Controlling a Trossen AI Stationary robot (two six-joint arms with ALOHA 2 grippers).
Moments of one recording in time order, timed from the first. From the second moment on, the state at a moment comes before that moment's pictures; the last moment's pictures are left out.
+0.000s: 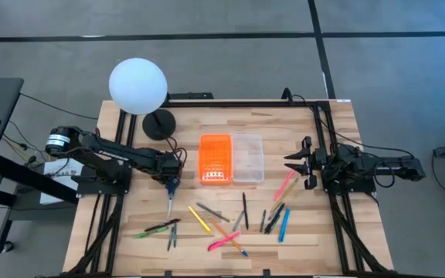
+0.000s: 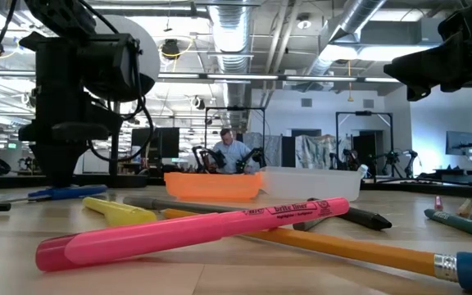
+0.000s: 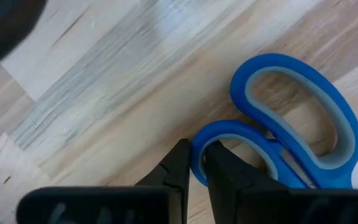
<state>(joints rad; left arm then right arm) 0.00 1.44 0.62 -0.78 -0.11 -0.92 0.00 0.02 0.01 0.05 0.00 -0.05</state>
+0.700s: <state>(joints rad) -0.01 1.39 0.63 -0.81 -0.26 -0.72 0.00 0.02 0.01 0.05 0.00 -0.05</state>
